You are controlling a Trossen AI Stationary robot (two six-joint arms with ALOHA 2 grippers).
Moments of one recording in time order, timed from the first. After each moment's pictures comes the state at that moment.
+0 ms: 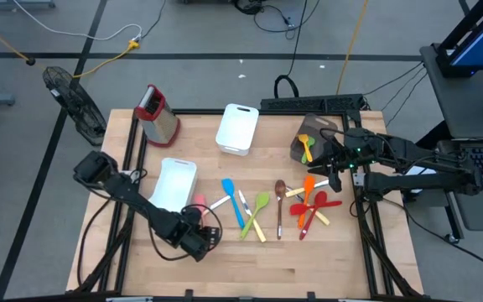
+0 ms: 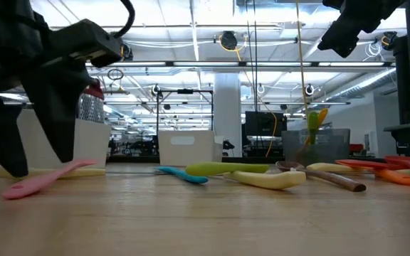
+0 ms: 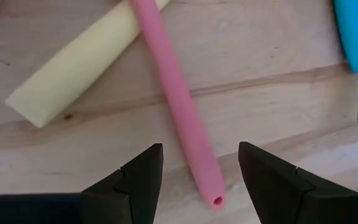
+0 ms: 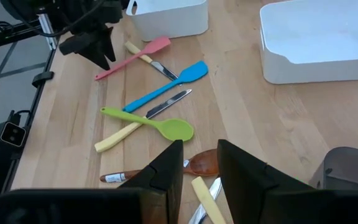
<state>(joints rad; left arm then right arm) -0.59 1.76 1.03 -0.58 -0.24 -2.02 -0.20 0.72 0.80 -0.68 -0.21 0.14</state>
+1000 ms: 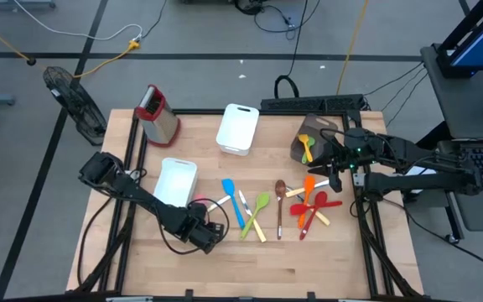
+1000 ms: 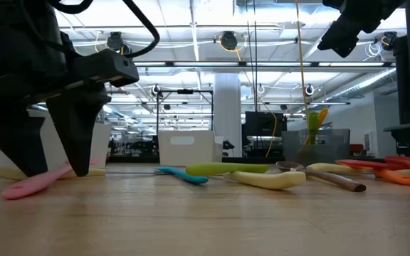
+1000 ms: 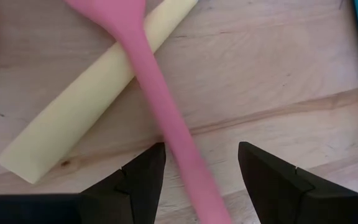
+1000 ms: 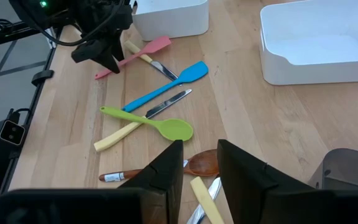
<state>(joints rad) -0.52 1.85 1.03 -0.57 -0.18 -1.91 -0.21 0.72 0.80 -0.68 -0.21 0.13</state>
